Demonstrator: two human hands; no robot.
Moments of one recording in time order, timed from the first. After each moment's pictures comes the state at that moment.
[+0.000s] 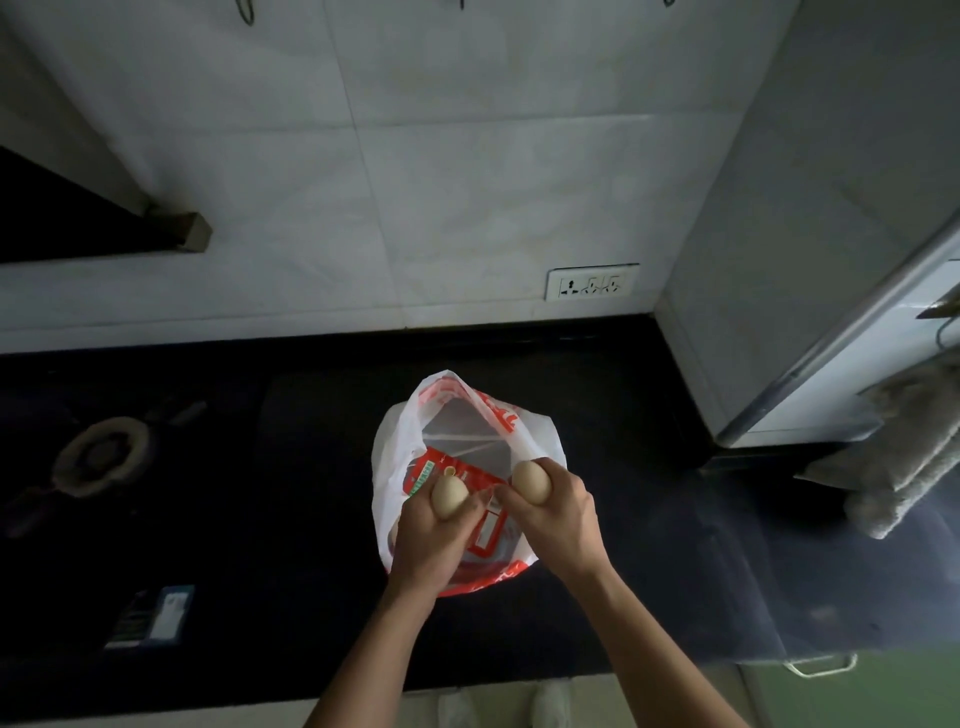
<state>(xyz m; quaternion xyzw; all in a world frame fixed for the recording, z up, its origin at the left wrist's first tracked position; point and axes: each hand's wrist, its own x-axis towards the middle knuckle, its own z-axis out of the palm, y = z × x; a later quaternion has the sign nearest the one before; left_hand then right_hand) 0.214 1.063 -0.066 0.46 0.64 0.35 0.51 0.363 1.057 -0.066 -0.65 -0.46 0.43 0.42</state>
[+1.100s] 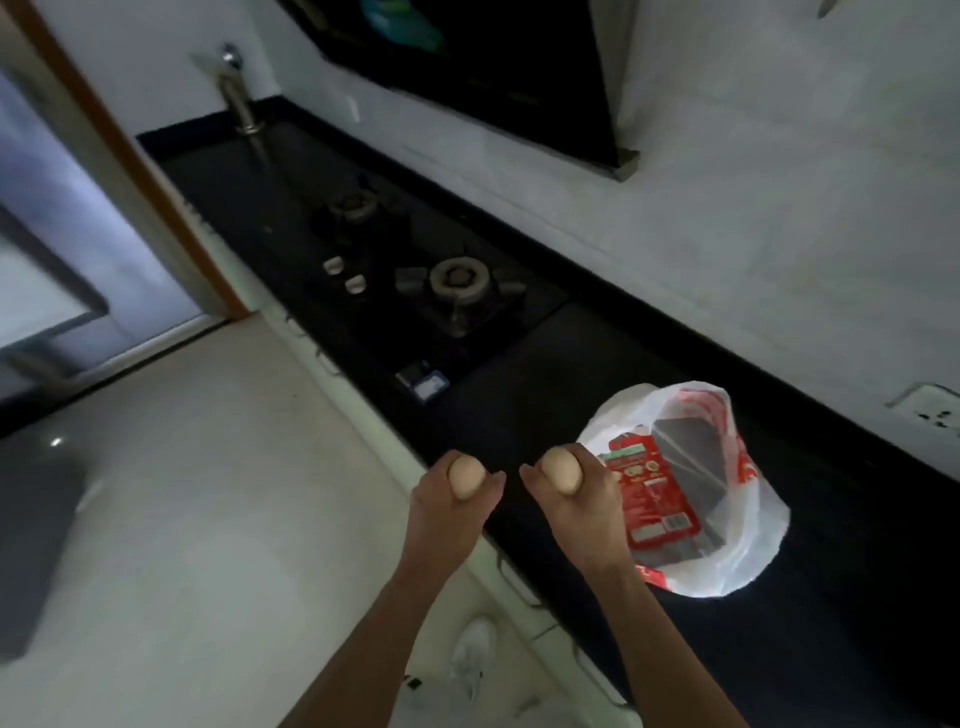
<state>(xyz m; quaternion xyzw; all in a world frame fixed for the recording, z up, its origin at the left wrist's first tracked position) 0.146 0.902 -0.048 0.23 0.79 0.51 0.24 0.261 1.008 -0.051 -0.40 -0.72 0.49 0.28</state>
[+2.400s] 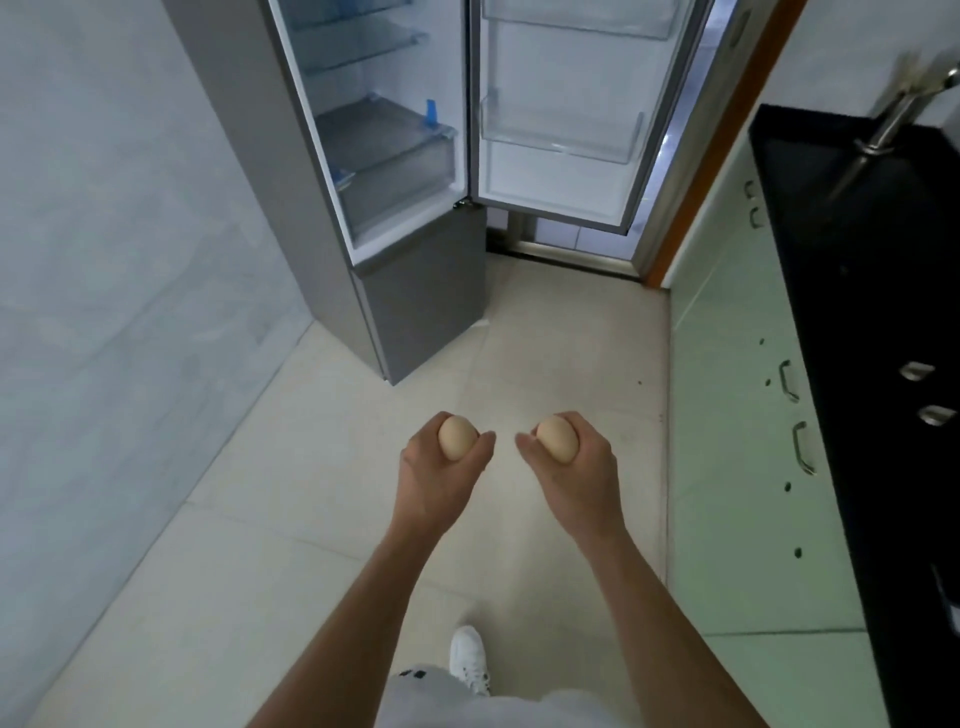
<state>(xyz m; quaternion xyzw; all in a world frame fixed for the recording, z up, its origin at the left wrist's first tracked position) -0.045 0.431 -0.035 -0.20 0.80 0.56 -0.08 -0.073 0.583 -0.038 -0.02 -0.84 0.55 0.01</state>
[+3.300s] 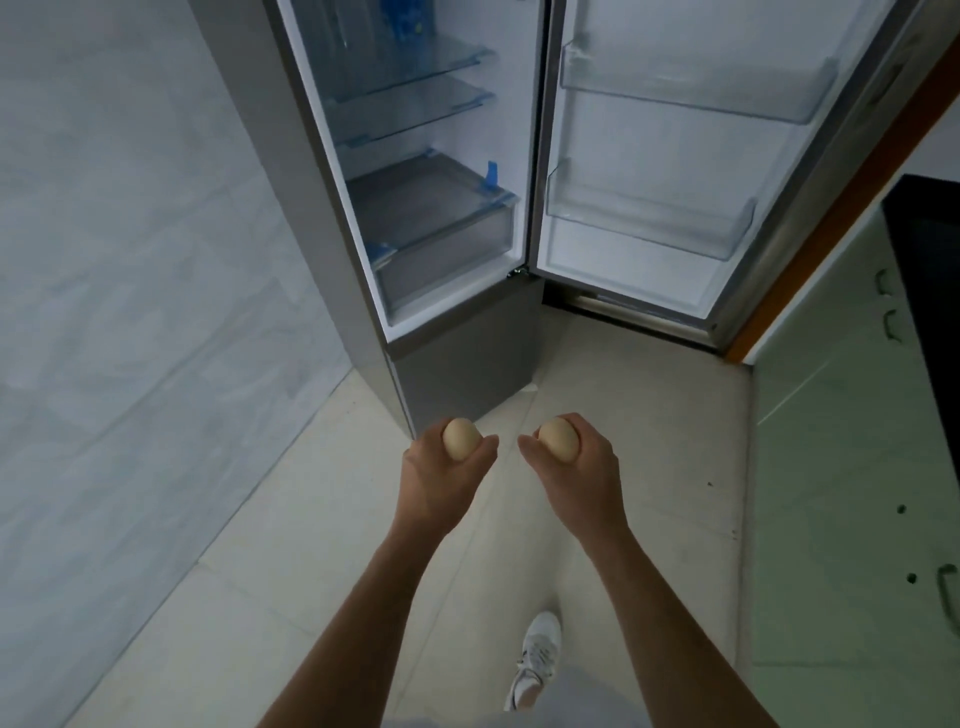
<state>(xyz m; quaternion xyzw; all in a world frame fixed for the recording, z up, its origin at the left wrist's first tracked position) -0.318 0.348 -0.038 -0.24 0.82 0.49 -0.13 -0.370 0.493 -0.050 0.06 -0.83 0.55 -0.02</state>
